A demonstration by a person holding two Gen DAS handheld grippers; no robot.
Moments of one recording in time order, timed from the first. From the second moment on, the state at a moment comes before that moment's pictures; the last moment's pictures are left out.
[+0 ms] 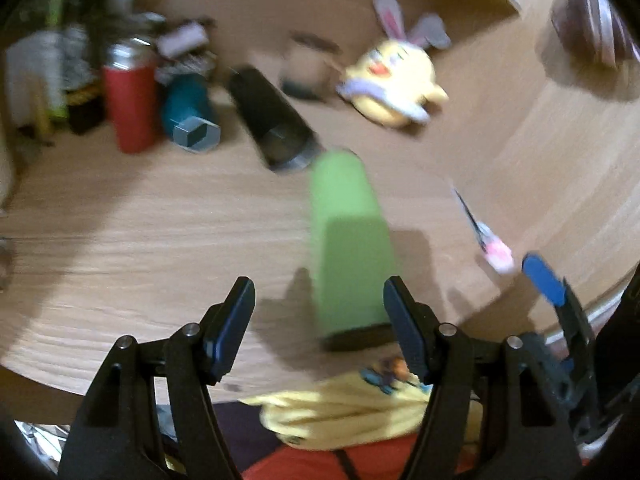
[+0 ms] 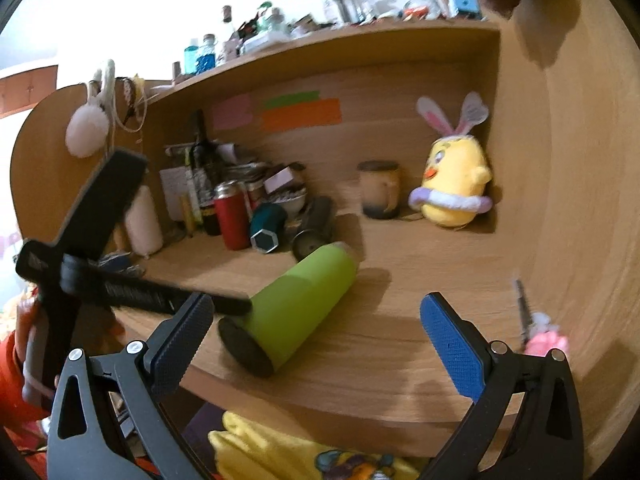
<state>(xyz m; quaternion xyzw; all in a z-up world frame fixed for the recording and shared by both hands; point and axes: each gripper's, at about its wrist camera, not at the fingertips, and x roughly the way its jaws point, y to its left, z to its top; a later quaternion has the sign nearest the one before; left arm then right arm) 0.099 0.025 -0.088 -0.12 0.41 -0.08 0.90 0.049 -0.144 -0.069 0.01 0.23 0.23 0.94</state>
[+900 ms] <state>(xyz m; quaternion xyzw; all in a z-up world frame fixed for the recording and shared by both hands) 0.093 0.034 -0.083 -0.08 0.34 -0.12 0.93 0.071 -0.077 -0.134 -0.04 0.28 0.20 0.94</state>
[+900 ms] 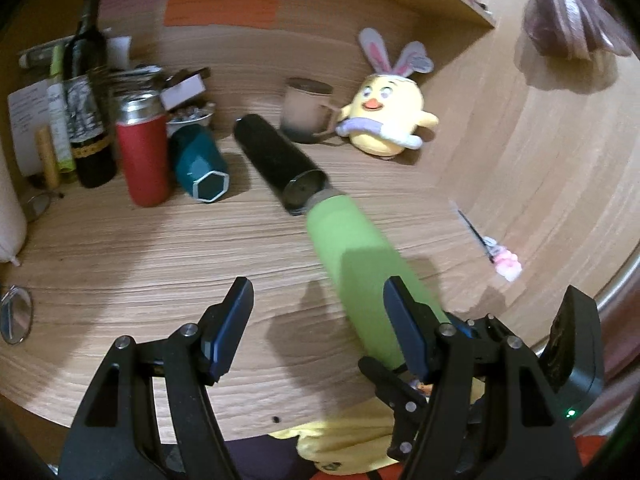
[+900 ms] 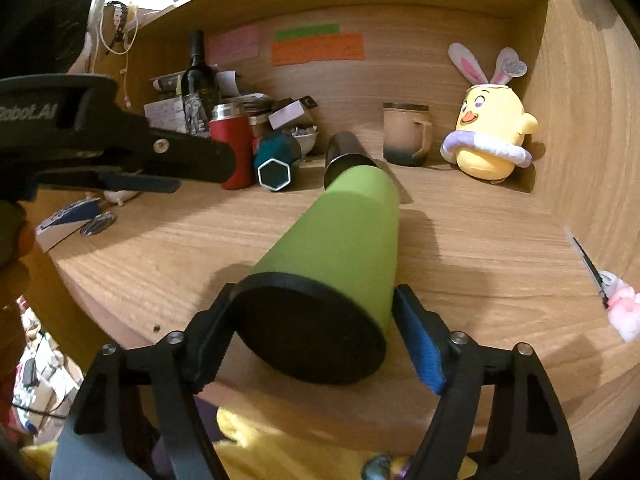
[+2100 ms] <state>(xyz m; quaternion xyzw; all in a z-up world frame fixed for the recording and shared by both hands) 0.157 0.048 0.002 -0.09 0.32 -0.19 0.92 0.126 -0.066 -0.020 -0.03 0.18 0.27 0.94</state>
